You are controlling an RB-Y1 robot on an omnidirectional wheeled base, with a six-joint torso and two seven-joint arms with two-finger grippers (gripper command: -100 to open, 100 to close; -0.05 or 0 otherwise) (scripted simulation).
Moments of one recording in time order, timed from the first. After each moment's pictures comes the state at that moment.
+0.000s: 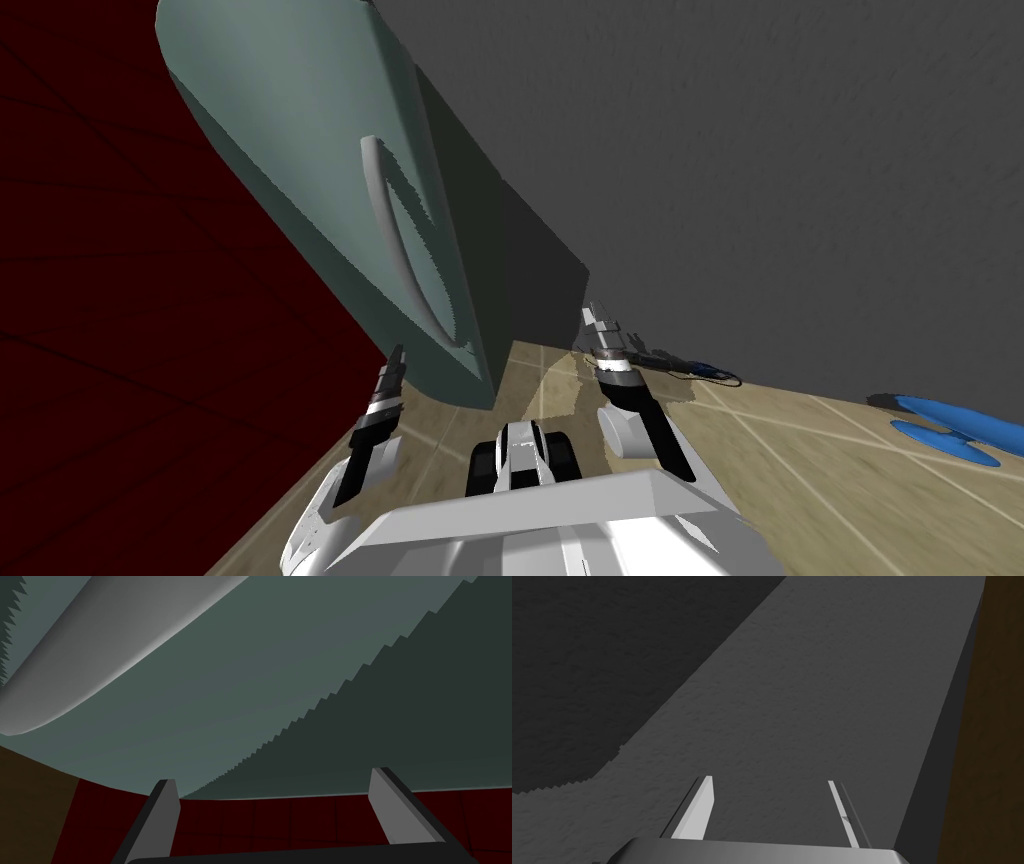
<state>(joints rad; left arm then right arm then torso) 0.21 0.18 0.34 -1.47 -0.08 -0.76 -0.12 0.46 -0.03 0.06 -2.22 0.01 -0.43 0.12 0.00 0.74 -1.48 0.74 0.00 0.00</state>
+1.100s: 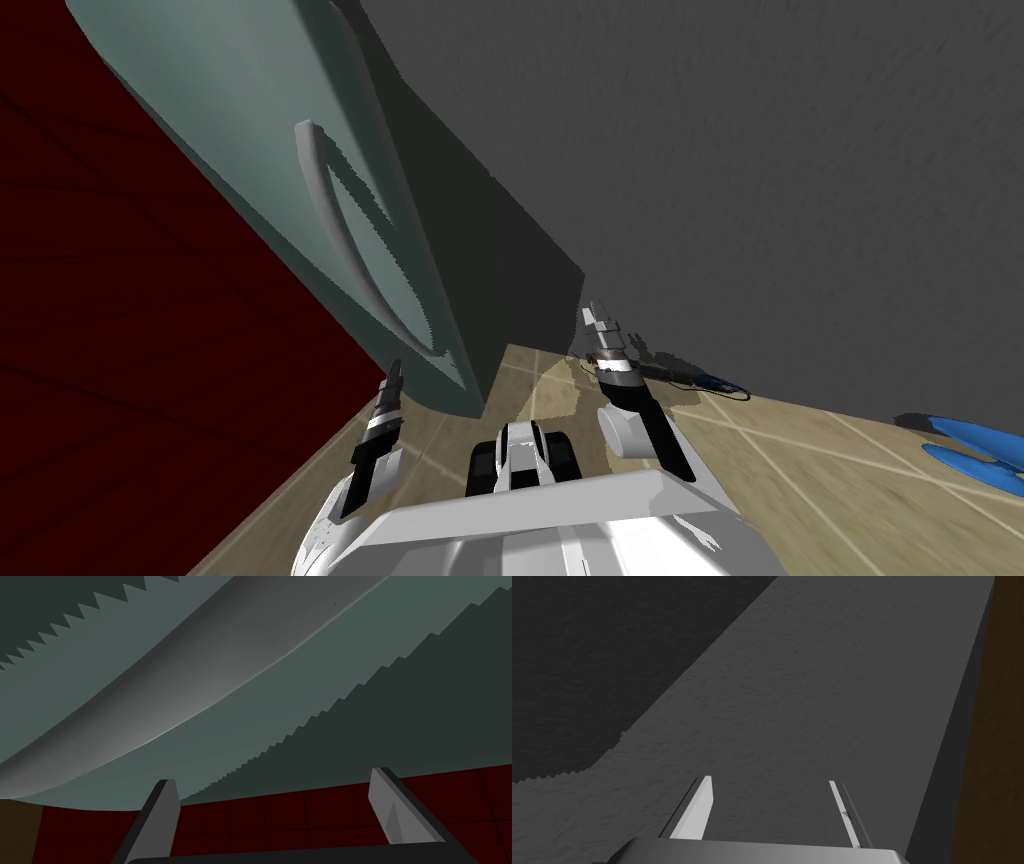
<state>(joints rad) 0.14 0.14 0.44 -1.19 -0.11 -0.86 -0.16 0.46 -0.03 0.06 -2.22 0.01 -0.43 0.12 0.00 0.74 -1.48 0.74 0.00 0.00</state>
